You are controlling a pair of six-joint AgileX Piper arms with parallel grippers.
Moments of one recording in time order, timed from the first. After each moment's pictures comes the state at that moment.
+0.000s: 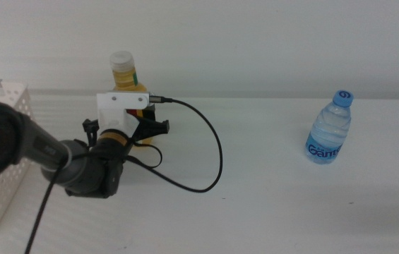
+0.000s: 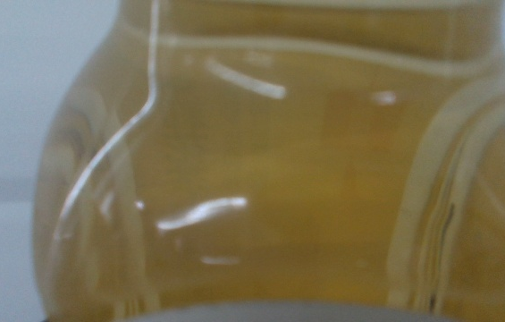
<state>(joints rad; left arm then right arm) -0.34 2.19 -0.95 -0.26 -0.94 -0.02 0.01 0.00 -0.01 -0.03 0.15 -0.07</state>
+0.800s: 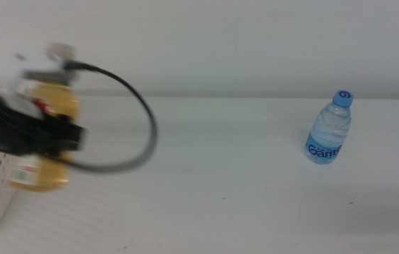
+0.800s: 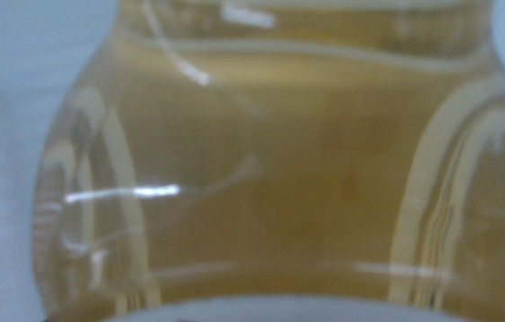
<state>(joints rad) -0.04 1.33 -0.91 -0.33 0.69 0.31 0.01 0.00 -0.01 -0.03 0.15 -0.07</state>
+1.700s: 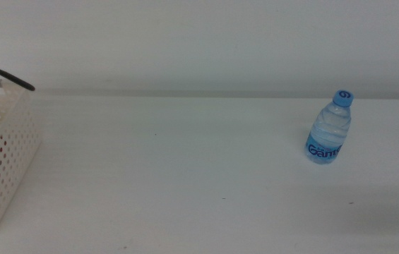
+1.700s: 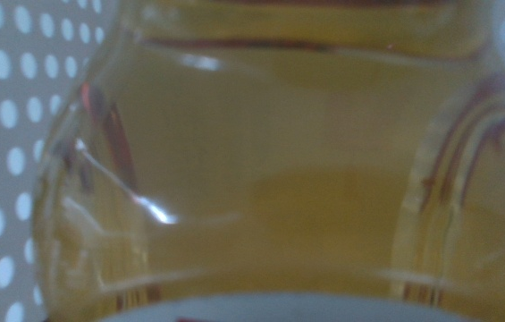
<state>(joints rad) 0.50 1.79 -1.46 -0.13 1.21 0.60 0.01 0.00 -0.01 -0.03 0.15 -0.07</state>
